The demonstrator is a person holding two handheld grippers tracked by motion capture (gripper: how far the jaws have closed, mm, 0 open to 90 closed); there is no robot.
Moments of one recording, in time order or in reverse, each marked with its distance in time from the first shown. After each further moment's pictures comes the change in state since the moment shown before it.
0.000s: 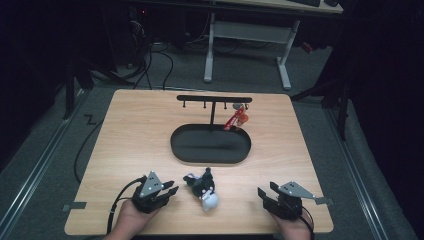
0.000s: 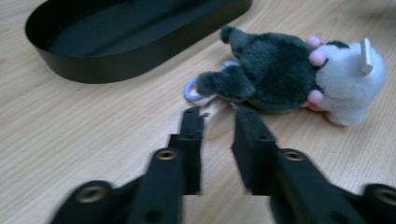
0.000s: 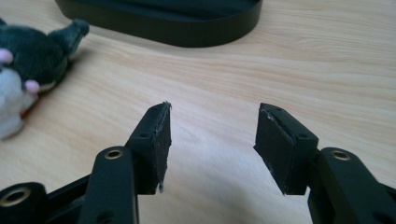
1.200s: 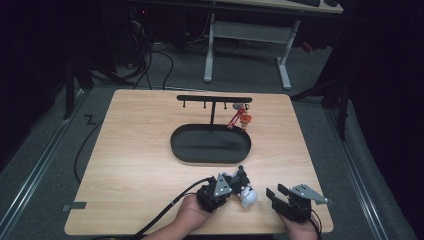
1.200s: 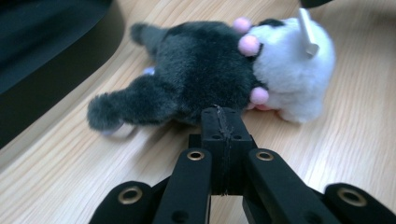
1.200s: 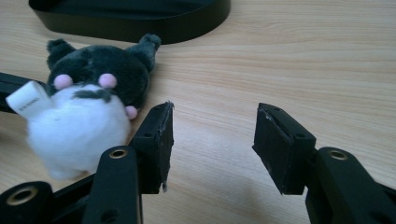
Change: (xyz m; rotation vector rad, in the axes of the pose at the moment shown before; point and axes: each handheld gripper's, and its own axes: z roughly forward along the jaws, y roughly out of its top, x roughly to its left) left arm -0.097 0.071 0.115 0.066 -0.160 0.143; right arm -0.022 -0.012 -0.008 -0.016 -0.011 0.105
